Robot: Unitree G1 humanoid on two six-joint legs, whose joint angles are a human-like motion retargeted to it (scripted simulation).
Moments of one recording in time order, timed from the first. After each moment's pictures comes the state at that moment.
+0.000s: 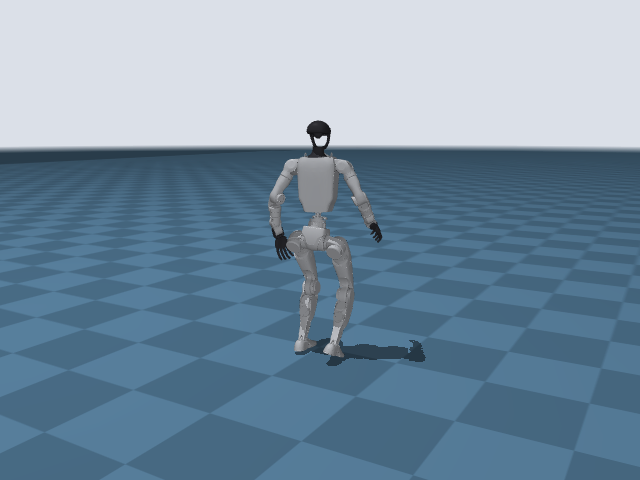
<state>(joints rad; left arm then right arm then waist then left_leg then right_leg) 0.36 0.43 -0.43 0.88 0.23 -0.27 -0.08 0.07 -0.50 0.33 0.69 -0.14 -0.25 -0.22 0.03 -0.11 -0.11 -0.63 -0.15 0.07 1.00 -0.45 0.01 -0.59 -0.11 0.05 1.20 -0.41 0.24</state>
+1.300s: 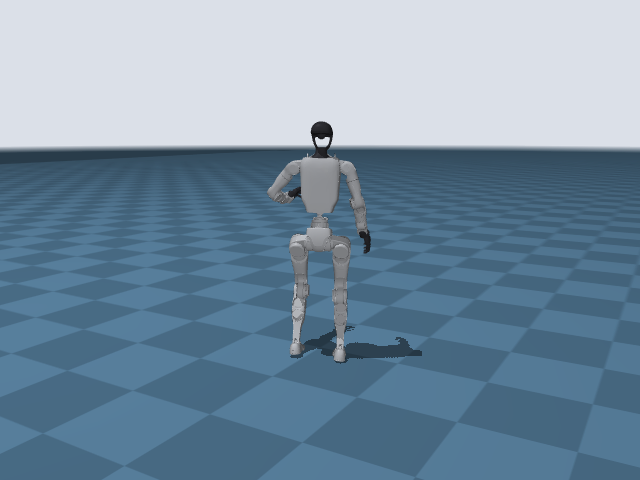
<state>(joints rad) -0.20 0.71 -0.37 0.16 0.11 -0.41 0.29 -0.01 -0.31 0.33 0.98 0.43 -0.29 -0.19 -0.02 0.00 -0.11 -0.66 0.01 0.01 1.09 -0.48 -0.08 -0.54 0.05 0.07 1.02 -0.57 0.12</state>
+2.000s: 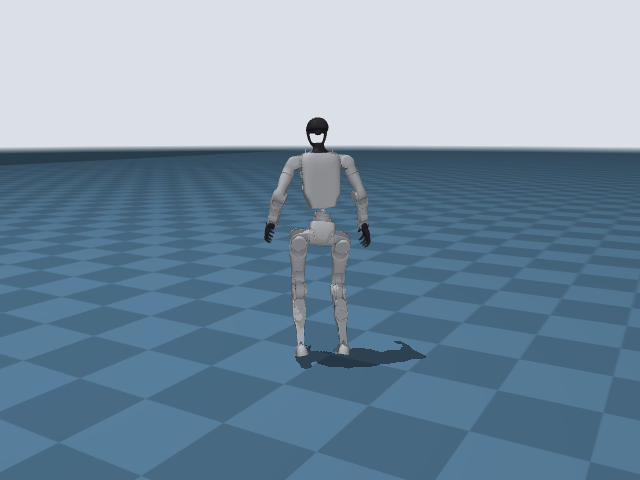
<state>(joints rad) 0.16 0.47 -0.24 0.65 -0.11 -0.34 0.19 0.07 -0.37 0.29 0.95 0.19 -0.26 -0.29 0.01 -0.13 -0.15 -0.63 -0.11 0.03 0.75 -0.15 -0.15 -0.68 -0.09 0.04 0.95 -0.27 0.22</state>
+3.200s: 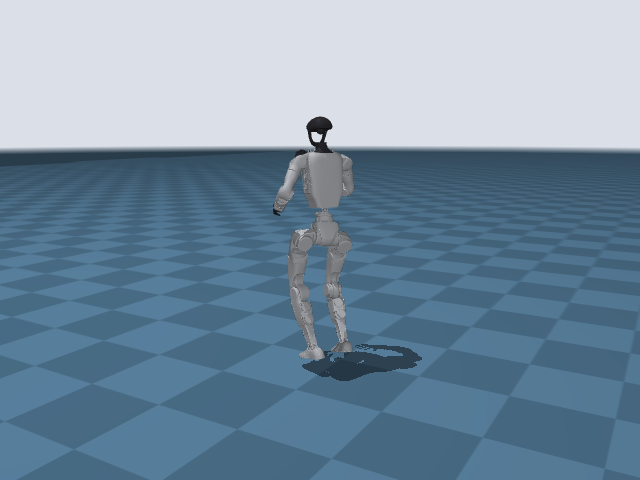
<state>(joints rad) 0.28 0.62 -0.36 -0.03 -0.05 -0.40 0.10 -0.44 -0.45 0.47 -0.39 -0.01 -0.44 -0.21 0.08 -0.15 -0.19 -0.52 -0.08 0.22 0.71 -0.26 -0.05 -0.66 -0.11 0.01 0.95 -0.26 0.17</state>
